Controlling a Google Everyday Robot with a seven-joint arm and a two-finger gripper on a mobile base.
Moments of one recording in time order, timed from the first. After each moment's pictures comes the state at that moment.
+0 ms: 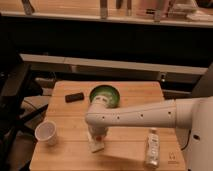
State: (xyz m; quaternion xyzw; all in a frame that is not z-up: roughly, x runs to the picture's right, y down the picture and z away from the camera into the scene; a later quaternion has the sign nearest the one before) arm -0.033 0.254 0.772 -0.19 -0.28 -0.72 0.61
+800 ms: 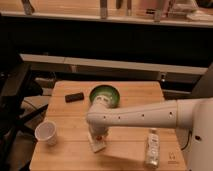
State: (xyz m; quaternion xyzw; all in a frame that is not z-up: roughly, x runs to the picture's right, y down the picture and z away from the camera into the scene) arm -0.032 0.255 0.771 -0.18 -0.29 -0.73 0.60
